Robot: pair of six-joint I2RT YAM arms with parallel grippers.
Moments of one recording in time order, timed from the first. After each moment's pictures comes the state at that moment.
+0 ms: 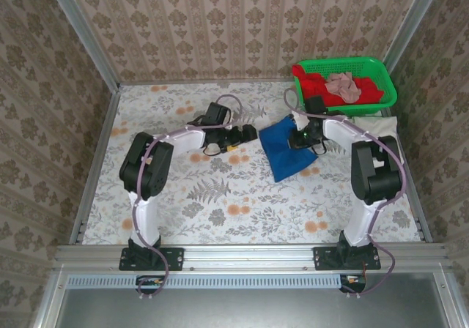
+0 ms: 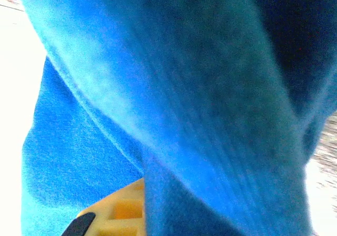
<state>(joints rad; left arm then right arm) -0.55 2.00 1.30 -0.17 0.49 -0.68 0.14 1.84 1.27 -0.63 -0.23 -0.07</state>
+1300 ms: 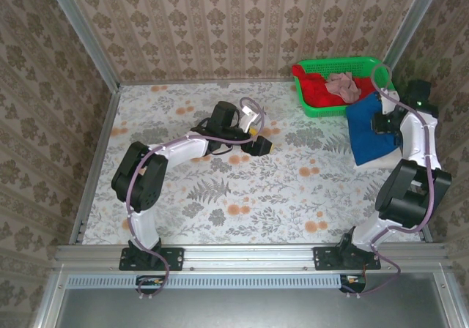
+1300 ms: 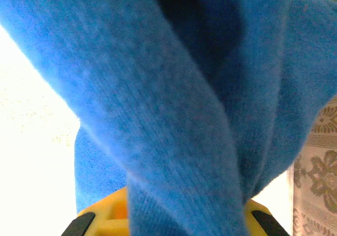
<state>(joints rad) -0.66 1.87 1.24 0.02 0.71 -0.14 -0.47 1.64 1.44 -0.83 -0.20 -0.45</state>
